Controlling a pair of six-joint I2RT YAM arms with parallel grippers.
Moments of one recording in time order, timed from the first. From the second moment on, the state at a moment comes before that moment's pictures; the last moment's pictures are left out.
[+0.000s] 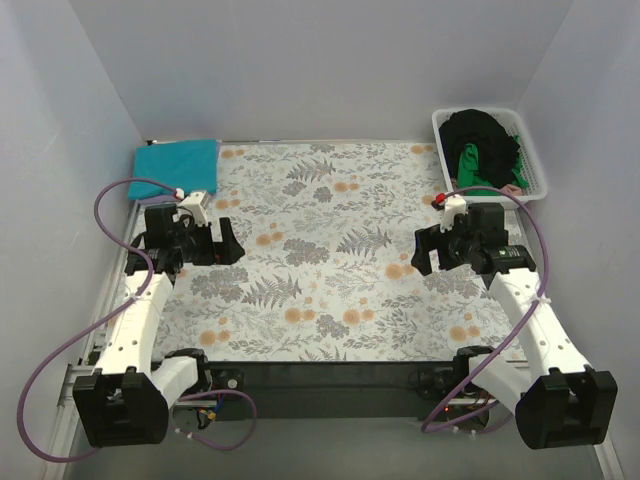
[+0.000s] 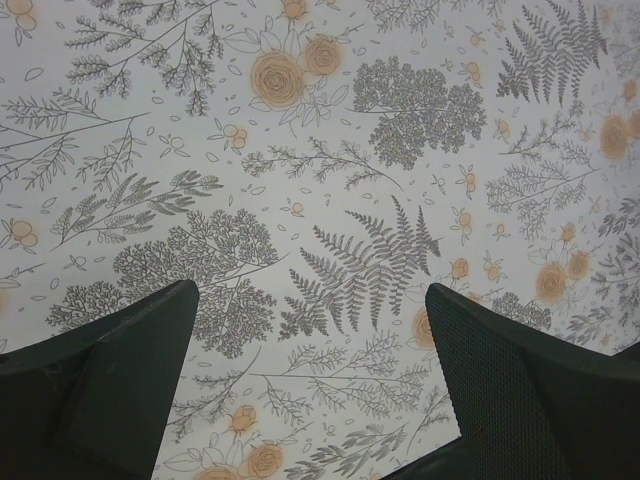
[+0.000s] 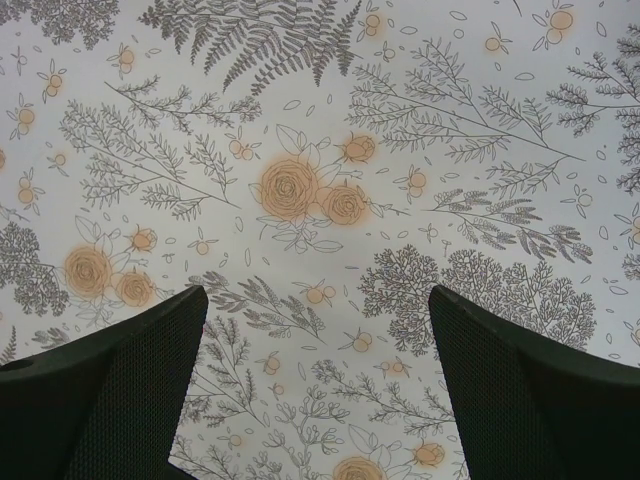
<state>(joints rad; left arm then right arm) 0.05 1.02 0.82 -0.57 0.45 -0.06 0.12 1.01 0.81 -0.61 -0.36 -0.16</state>
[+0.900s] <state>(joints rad) 0.05 1.31 1.09 -0.77 0.63 0.01 0.03 2.03 2.09 -0.66 0.11 -0.33</state>
